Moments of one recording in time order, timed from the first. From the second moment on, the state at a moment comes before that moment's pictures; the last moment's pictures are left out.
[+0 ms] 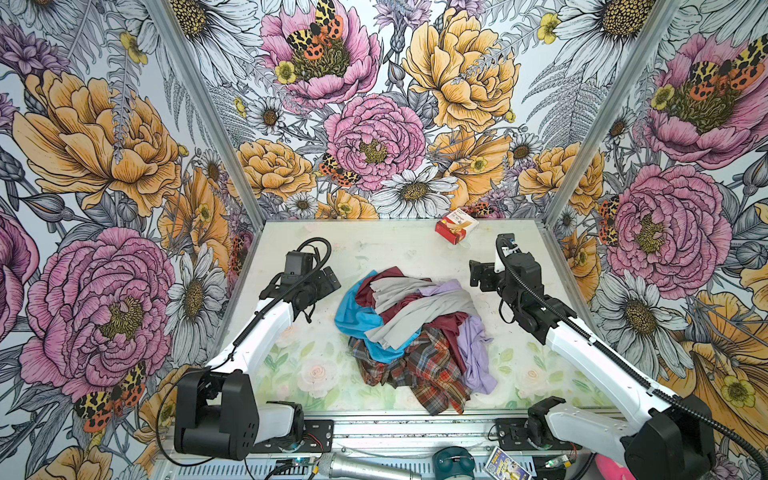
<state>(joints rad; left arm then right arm) -0.14 1.26 0.89 -0.48 0.04 -0.68 0.38 1.12 0.86 -0.20 0.20 0.15</state>
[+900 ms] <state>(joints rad) -0.33 1.17 0.63 -0.43 0.12 -1.09 0.50 1.11 0.88 -0.36 0.18 0.13</state>
